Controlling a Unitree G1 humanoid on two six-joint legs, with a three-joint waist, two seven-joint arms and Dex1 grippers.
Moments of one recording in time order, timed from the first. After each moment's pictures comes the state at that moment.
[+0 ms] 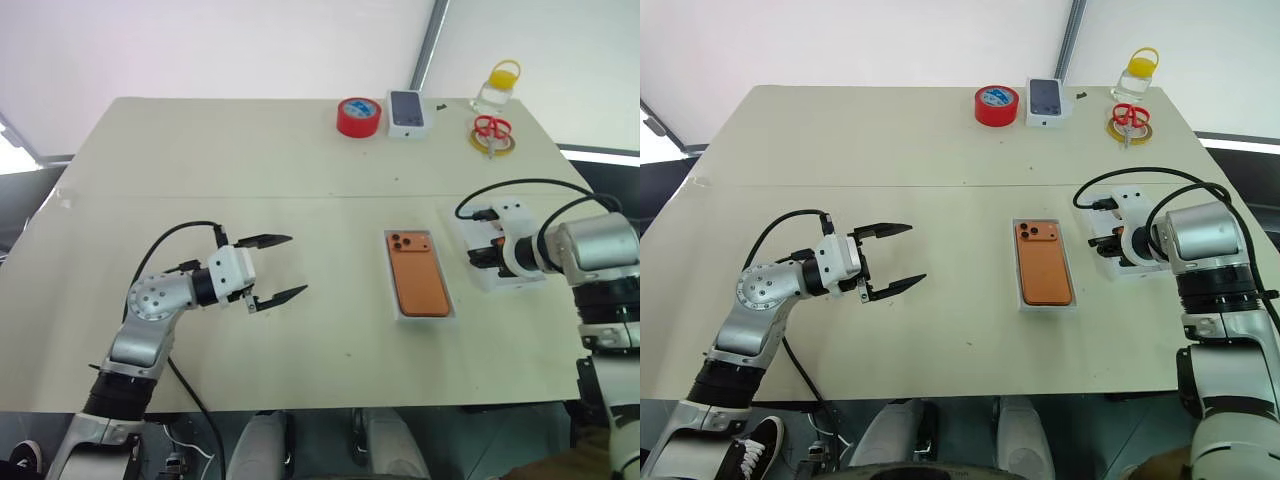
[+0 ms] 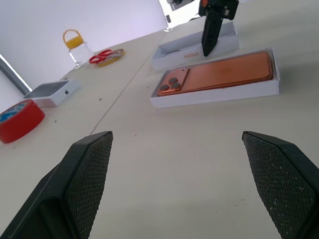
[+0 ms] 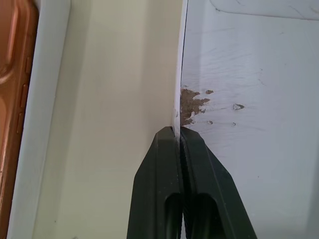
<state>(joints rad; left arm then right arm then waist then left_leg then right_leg) -0.28 0.52 -0.06 -0.02 -0.23 -0.20 -1.02 -0.76 -0.76 0.01 0.28 0.21 1.39 0.58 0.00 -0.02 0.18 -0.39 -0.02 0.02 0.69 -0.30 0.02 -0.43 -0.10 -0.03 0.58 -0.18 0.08</state>
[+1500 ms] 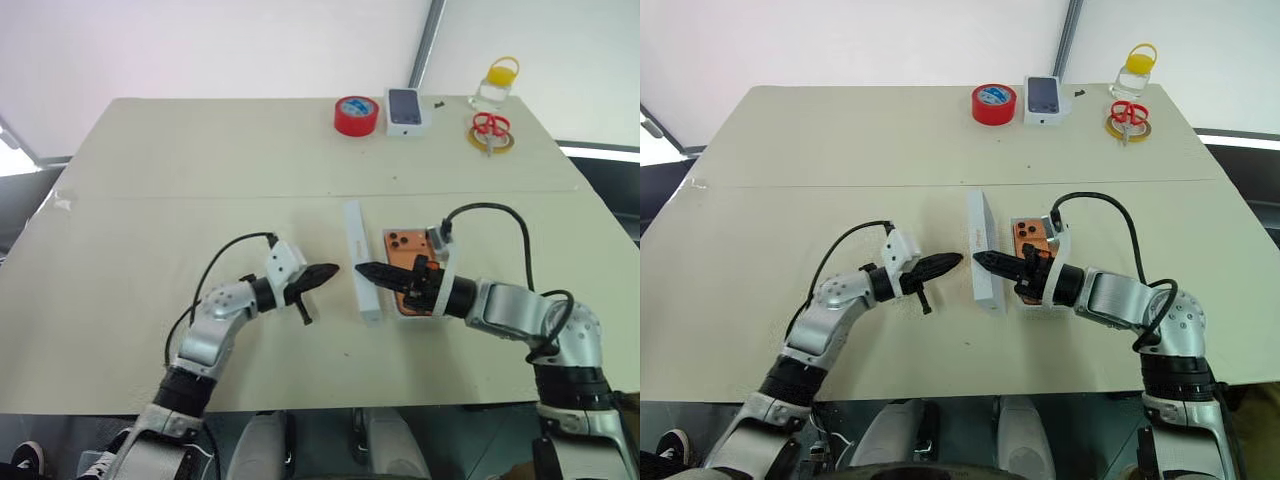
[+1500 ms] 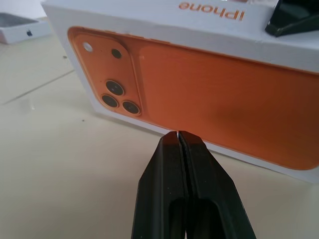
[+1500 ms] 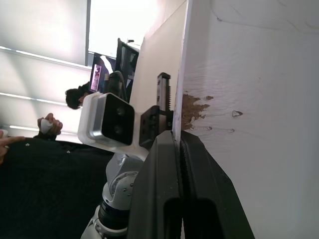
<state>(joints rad) -0.35 0.24 -0.21 0.14 -0.20 0.06 -0.81 -0.33 -0.50 -0.16 -0.07 1.95 1.19 -0.24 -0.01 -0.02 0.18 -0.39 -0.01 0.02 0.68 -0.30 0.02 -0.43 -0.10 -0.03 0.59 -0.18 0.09</state>
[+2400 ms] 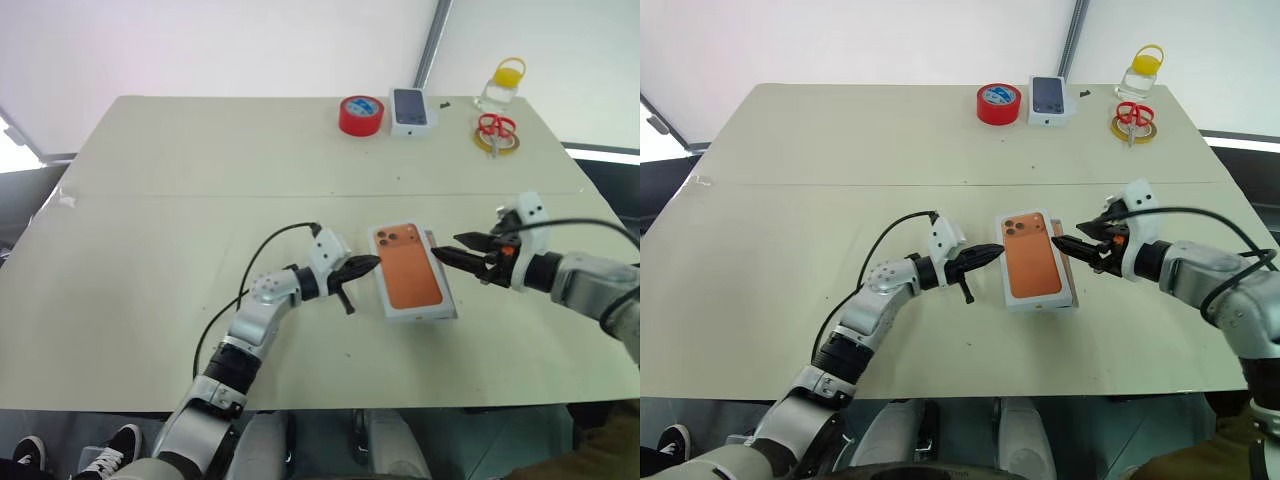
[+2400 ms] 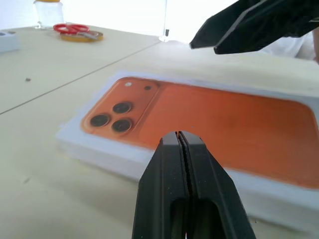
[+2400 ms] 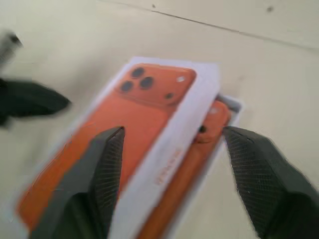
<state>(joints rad) -0.48 0.12 -0.24 0.30 -0.17 0.04 -0.80 -0.23 -0.98 -0.02 -0.22 0.73 0.64 0.49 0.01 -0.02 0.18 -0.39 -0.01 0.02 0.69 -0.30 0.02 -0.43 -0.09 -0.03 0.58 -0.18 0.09</state>
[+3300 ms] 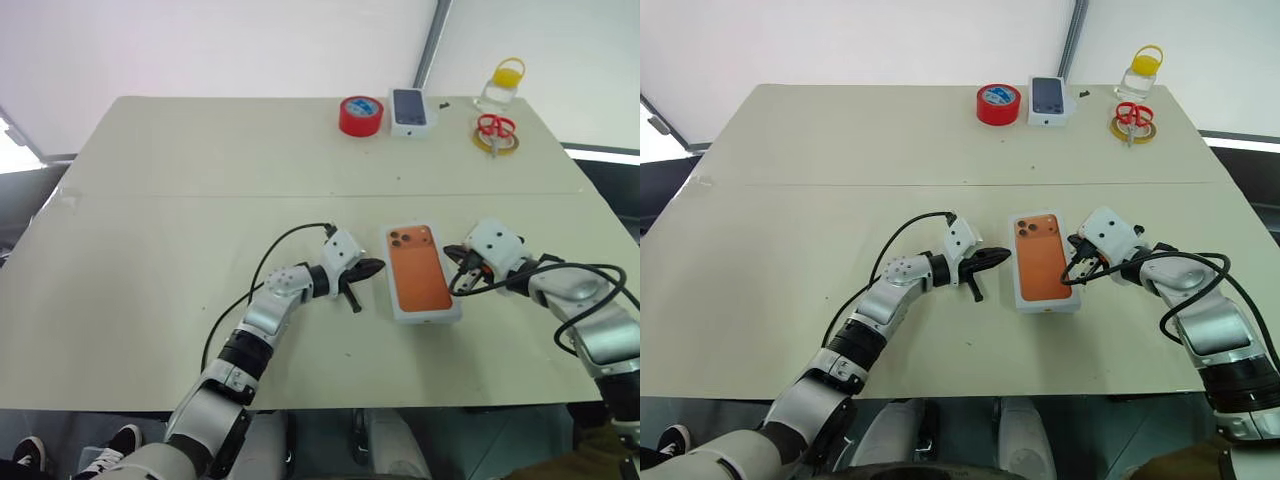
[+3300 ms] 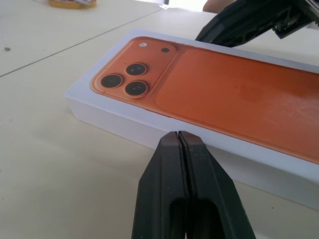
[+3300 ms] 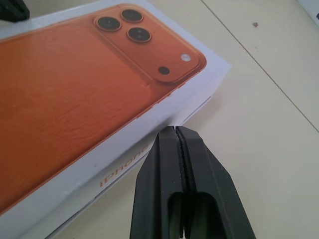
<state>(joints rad) -0.58 0.01 -0.28 0.48 -0.08 0.03 -0.77 -0.23 -0.89 0.03 -0.09 0.17 0.36 0.67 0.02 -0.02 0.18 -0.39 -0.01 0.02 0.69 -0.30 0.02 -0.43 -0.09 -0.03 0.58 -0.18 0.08</state>
